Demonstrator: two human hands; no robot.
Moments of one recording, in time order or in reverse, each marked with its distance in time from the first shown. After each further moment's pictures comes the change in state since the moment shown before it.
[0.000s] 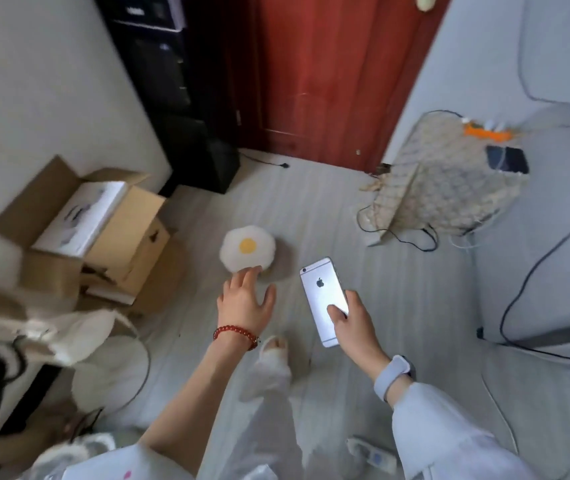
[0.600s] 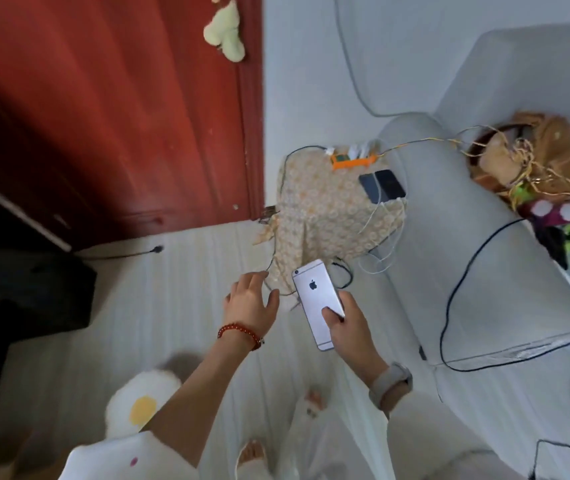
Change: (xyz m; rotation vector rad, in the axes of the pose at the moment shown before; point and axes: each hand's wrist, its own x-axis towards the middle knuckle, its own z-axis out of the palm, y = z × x) left_hand 0.398 0.292 0.174 0.038 -0.397 0.433; right_hand 0.368 -0.027 -0.213 0.156 0.405 0.195
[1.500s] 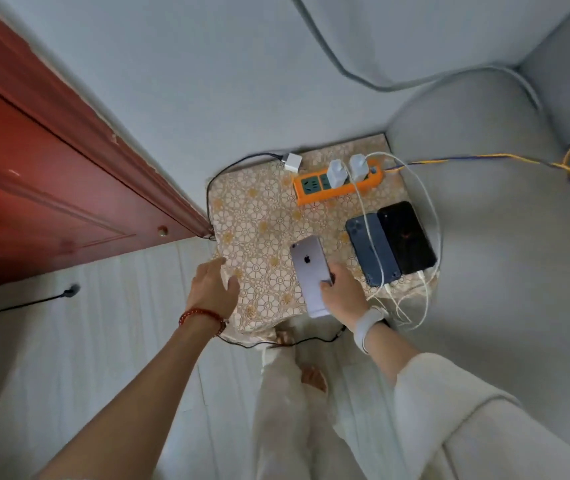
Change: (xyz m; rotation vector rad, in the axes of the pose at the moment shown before) left_hand 0.526 0.047 0.213 0.037 -0.188 -0.336; right_hand 0.604 0.132 -0.048 -0.215 -0.259 0.334
